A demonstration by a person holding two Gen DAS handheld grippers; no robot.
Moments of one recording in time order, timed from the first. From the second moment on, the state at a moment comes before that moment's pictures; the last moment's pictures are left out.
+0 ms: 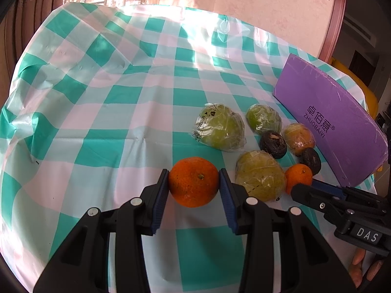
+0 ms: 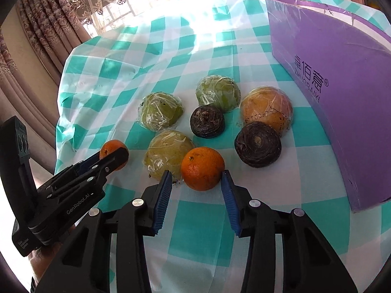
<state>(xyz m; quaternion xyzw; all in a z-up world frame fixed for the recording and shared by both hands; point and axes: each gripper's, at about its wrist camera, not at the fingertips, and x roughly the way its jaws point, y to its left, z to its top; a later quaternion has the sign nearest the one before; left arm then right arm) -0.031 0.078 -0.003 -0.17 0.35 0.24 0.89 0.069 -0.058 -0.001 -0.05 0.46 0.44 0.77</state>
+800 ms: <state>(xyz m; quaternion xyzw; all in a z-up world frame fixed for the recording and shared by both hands) -0.038 0.076 0.003 -0.17 0.33 0.26 0.89 0.095 -0.071 0.000 -0.10 0.42 0.31 0.84</state>
